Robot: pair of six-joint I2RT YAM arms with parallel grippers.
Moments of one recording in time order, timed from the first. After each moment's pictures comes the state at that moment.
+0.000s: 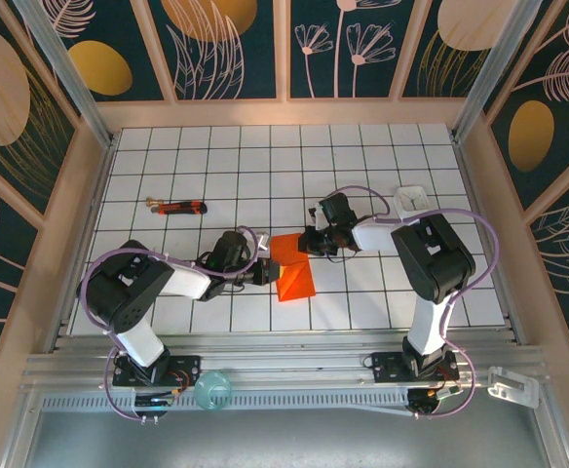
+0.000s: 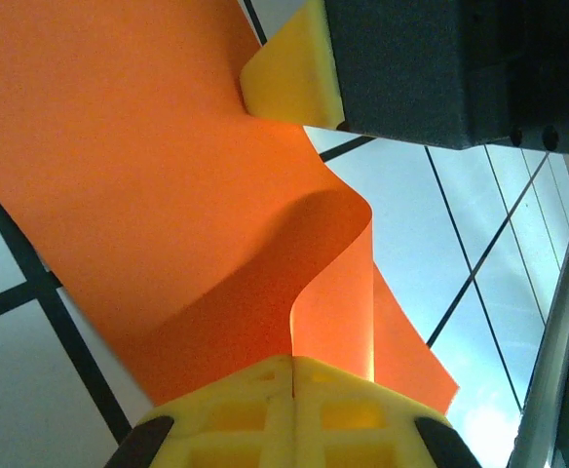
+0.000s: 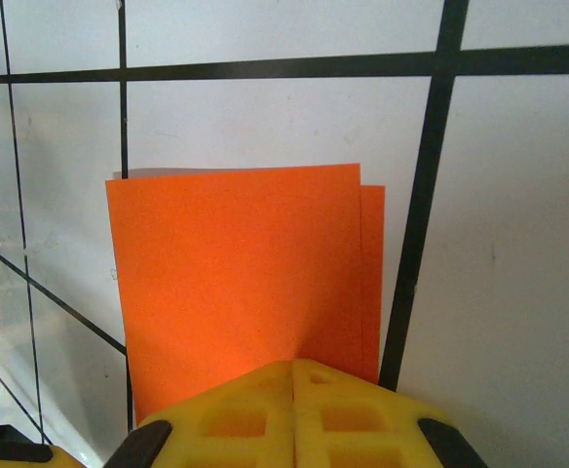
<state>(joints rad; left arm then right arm) -0.66 1.70 0.51 0.54 0.49 -0.64 0.54 1.85 0.93 -0.08 -0.47 0.57</state>
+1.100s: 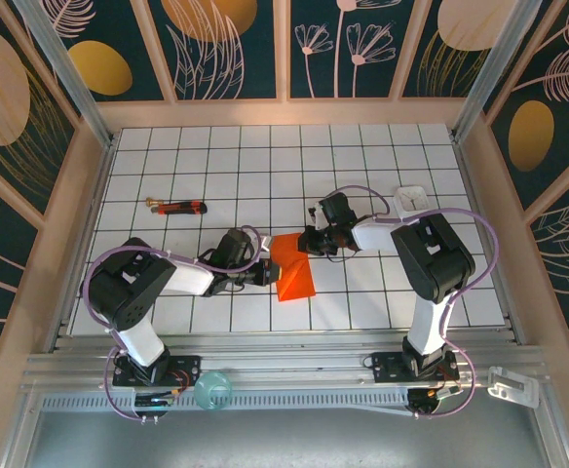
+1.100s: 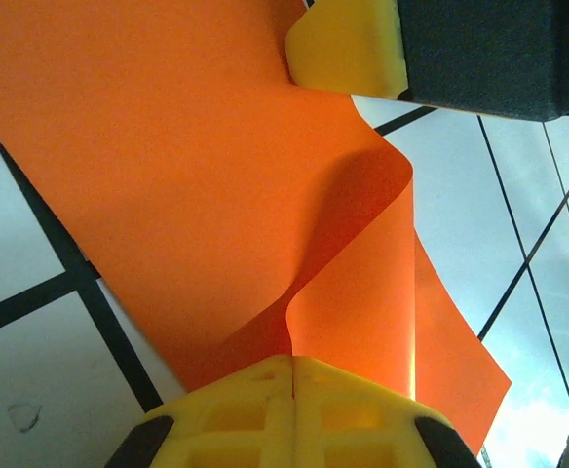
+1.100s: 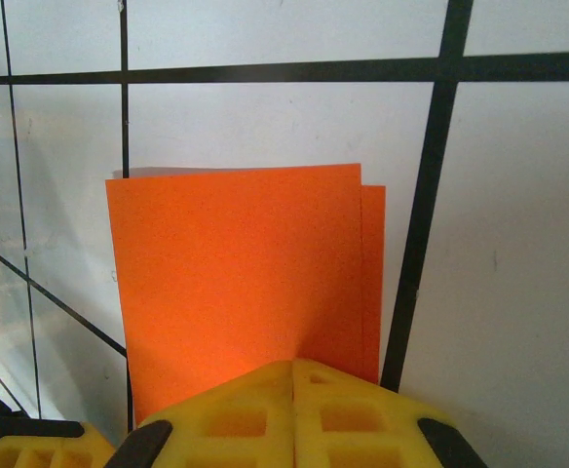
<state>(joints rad) -0.66 1.72 0.56 0.41 0.46 -0.58 0.54 1.86 0.94 -0.08 -0.47 0.57</state>
